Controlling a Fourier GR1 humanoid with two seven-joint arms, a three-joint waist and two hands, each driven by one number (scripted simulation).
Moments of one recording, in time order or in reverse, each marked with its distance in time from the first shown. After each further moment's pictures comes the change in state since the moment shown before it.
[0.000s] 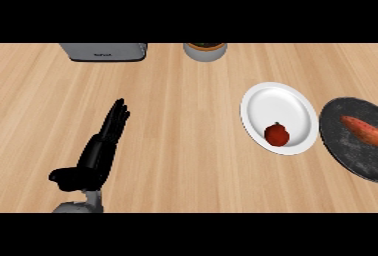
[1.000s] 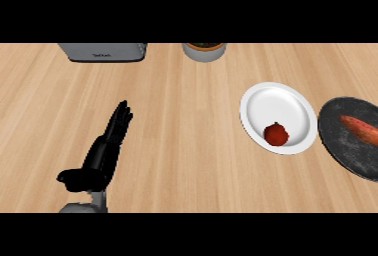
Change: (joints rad) left arm 0.006 -0.025 -0.005 0.024 -0.023 0.011 -0.021; right arm 0.371 0.065 0.120 -0.284 -0.160 0.168 -0.117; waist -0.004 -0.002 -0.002
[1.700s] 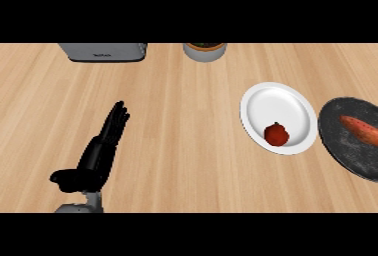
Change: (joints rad) left arm 0.006 0.013 0.021 -0.007 0.013 -0.027 0.003; right arm 0.123 0.053 0.052 -0.197 -0.040 -0.090 0.035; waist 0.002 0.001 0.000
